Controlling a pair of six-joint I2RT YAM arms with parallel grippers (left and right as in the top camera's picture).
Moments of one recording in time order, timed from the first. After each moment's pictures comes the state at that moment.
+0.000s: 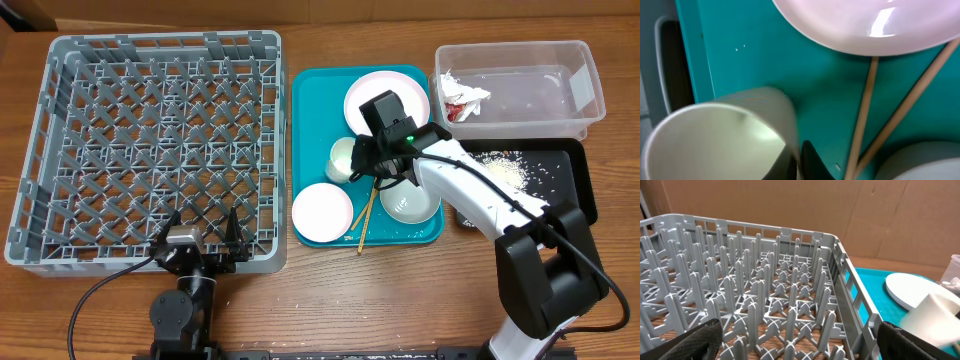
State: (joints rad) left arm -0.04 0.01 0.01 -0.08 -0.04 -0.15; right arm 0.50 1.86 1.31 -0.59 -0.08 0.68
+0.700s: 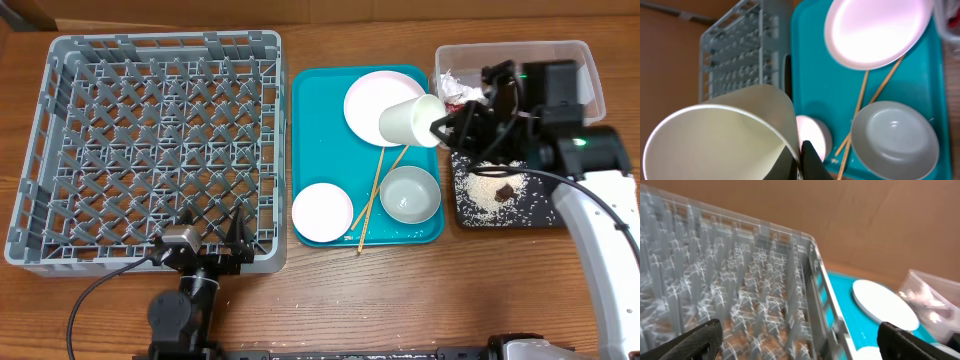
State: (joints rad) left arm -0.04 0.02 0.04 -0.10 0.06 -0.34; right arm 0.07 1.41 1.36 -0.88 -0.61 0.46
